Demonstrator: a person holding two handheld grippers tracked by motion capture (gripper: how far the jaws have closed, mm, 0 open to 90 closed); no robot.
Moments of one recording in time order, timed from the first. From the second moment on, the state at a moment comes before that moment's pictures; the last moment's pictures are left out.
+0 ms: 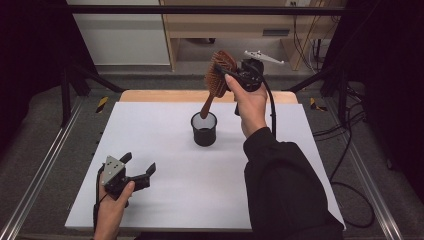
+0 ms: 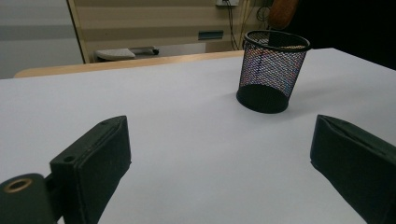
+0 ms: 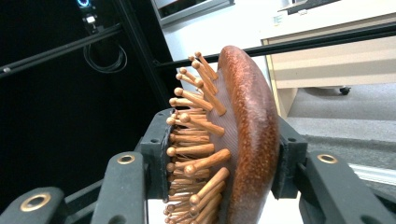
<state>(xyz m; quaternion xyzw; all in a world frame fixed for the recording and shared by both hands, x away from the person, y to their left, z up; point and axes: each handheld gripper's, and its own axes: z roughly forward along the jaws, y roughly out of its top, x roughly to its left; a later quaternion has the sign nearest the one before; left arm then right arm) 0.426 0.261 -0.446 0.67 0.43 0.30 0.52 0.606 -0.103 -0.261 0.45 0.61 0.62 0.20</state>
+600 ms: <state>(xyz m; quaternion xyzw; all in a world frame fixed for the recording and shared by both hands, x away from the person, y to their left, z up) 0.426 0.260 -0.446 0.67 0.43 0.30 0.52 0.611 -0.098 -0.280 0.45 0.63 0.60 0.20</state>
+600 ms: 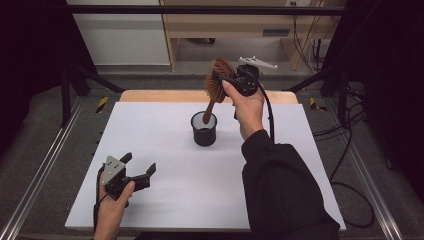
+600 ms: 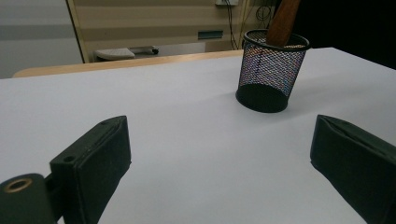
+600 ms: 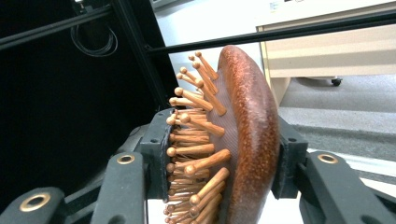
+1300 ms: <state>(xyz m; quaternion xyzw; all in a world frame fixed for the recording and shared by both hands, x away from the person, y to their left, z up) 0.426 0.260 -0.446 0.67 0.43 0.30 0.52 0.617 -0.091 -0.308 0.46 0.64 0.58 0.19</state>
